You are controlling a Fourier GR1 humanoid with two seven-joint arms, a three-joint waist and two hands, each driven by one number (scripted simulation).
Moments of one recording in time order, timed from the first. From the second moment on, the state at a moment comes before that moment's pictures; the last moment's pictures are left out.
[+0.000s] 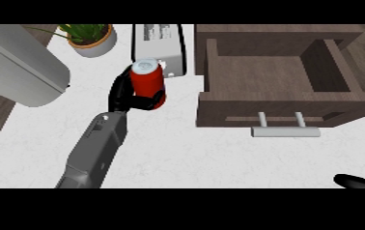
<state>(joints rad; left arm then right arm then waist) -0.66 0.03 0.14 -0.54 0.14 0.05 -0.46 0.08 -0.11 -0.34 -2.23 -0.10 0.10 0.30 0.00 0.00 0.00</state>
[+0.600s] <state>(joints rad) -0.67 0.04 0.08 -0.66 0.15 0.14 -0.16 0.06 -0.11 -0.33 -2.24 -0.09 0.09 0.32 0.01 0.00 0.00</state>
